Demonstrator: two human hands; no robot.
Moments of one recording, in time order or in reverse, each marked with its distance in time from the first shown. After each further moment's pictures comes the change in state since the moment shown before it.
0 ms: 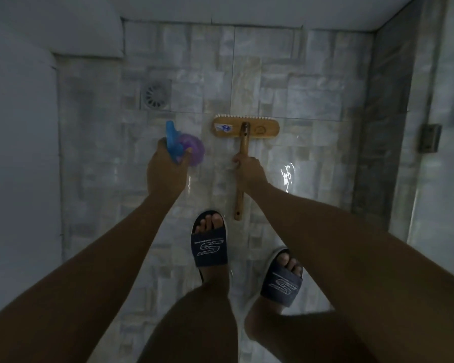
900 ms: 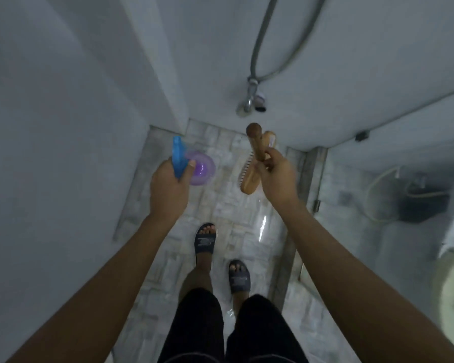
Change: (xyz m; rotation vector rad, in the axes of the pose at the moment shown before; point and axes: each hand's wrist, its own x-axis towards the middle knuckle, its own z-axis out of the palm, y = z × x) left_hand -0.228 0.241 -0.378 -0.401 0.202 0.093; right_hand -0.369 -0.267 -0.330 0.235 0.358 -0.373
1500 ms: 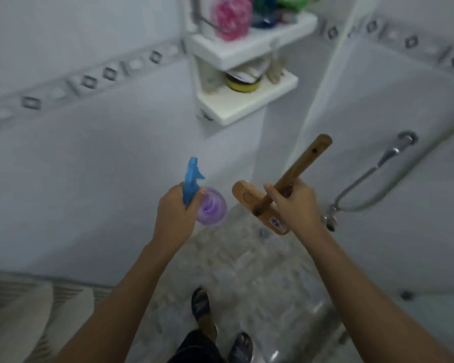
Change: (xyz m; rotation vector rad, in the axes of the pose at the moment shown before) left_hand -0.257 0.139 -0.305 -0.064 0.609 -0.030; right_hand -0.210 -0.334 -0.069 -0.118 -0.322 -0.586
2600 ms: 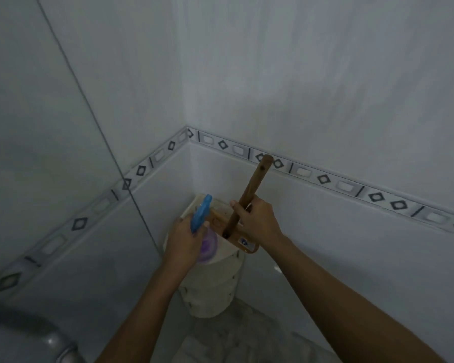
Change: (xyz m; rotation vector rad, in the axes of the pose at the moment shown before) left_hand -0.190 -0.227 -0.429 0.071 0.915 -0.652; right_hand -0.253 -0.412 0.456 0.055 -1.094 -0.790
